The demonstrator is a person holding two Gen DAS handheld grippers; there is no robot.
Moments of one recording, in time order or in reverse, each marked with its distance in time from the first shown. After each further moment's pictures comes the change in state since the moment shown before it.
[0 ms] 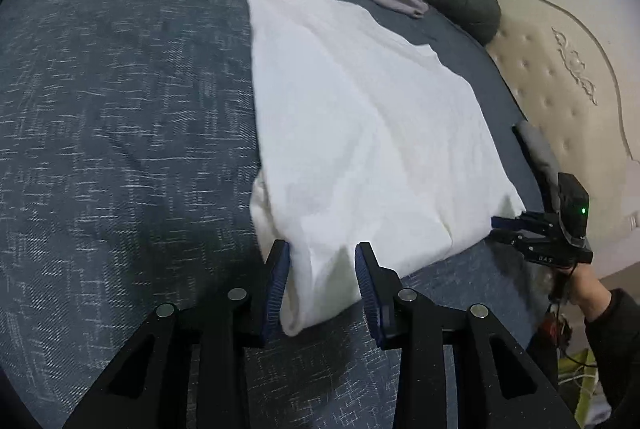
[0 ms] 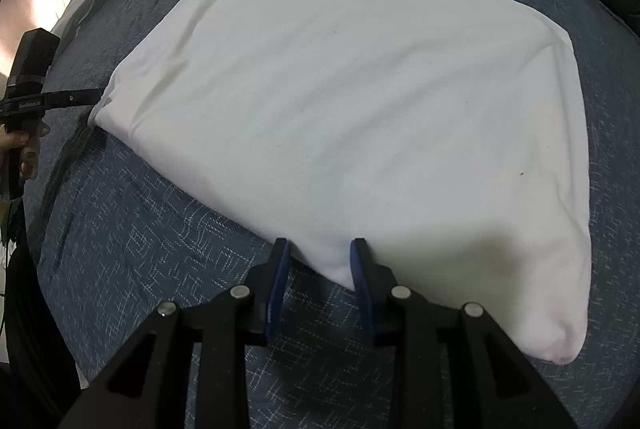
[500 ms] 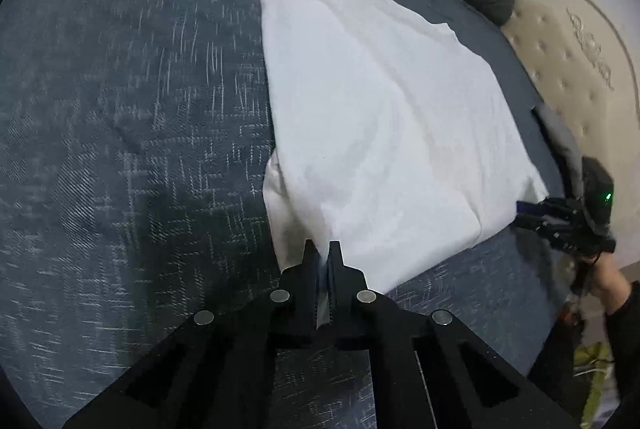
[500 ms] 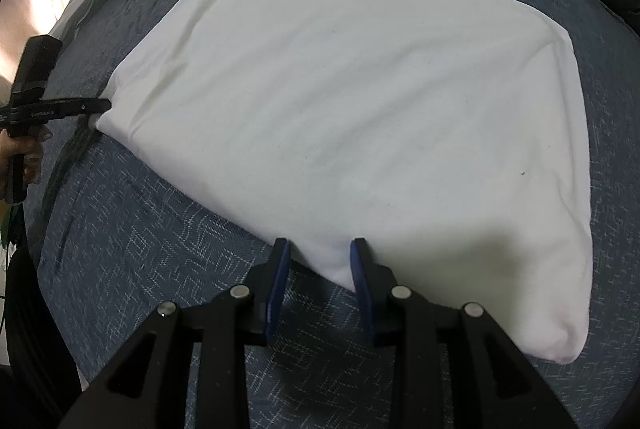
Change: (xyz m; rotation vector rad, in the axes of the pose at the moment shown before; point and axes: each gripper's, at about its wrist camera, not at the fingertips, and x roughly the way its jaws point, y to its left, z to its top) left arm 0.034 -0.002 0.043 0.048 0.041 0.090; right arm 0.009 -0.017 -0.005 -0.002 0.001 -0.003
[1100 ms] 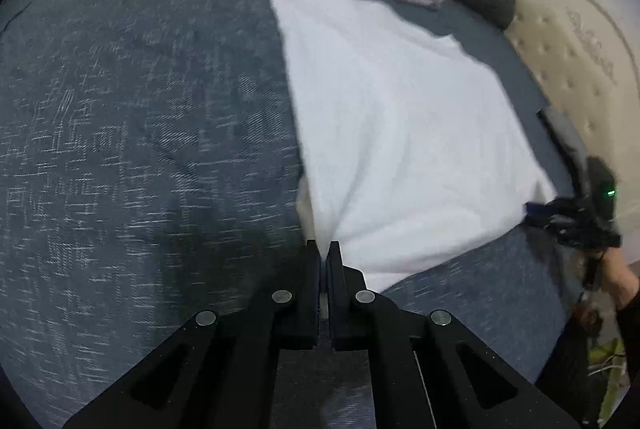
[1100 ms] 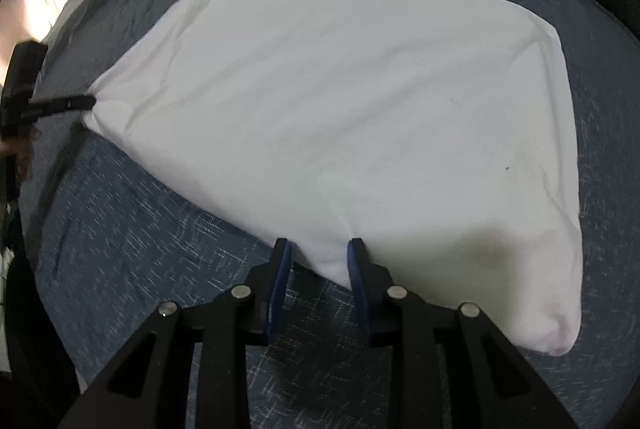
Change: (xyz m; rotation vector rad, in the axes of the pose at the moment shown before) left arm -0.014 0.006 0.010 0.006 -0.047 0.023; right arm -0.003 -0.004 -0.005 0.035 -0.018 -0.004
